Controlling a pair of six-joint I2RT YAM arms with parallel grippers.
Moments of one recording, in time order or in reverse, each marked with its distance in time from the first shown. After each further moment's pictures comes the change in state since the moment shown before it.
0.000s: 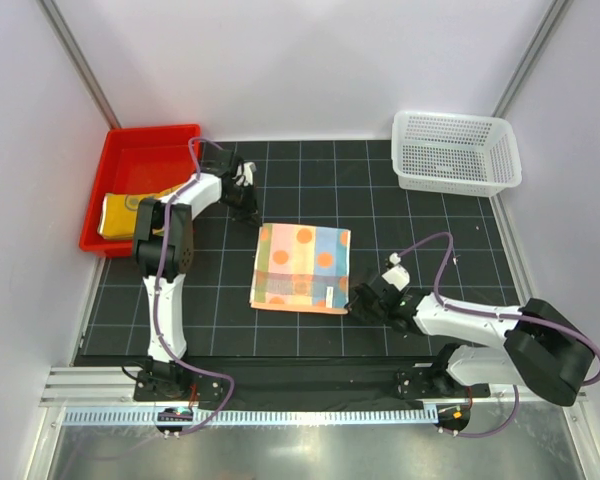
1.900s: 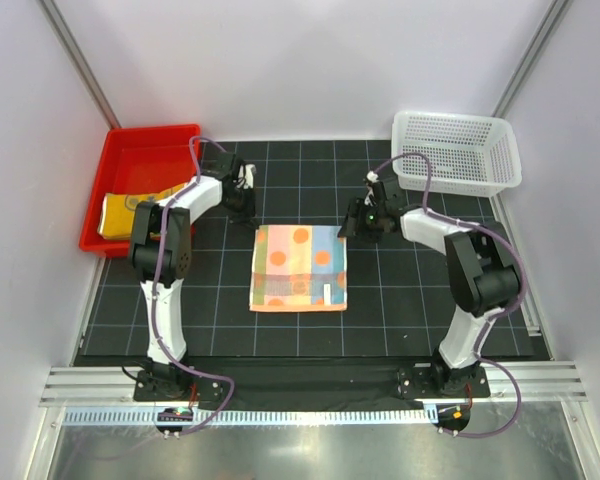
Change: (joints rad) left arm -0.019 -0.064 -0.067 0.006 -0.082 0.031; right arm -0.545 0.631 0.668 0.066 -0.552 -0.967
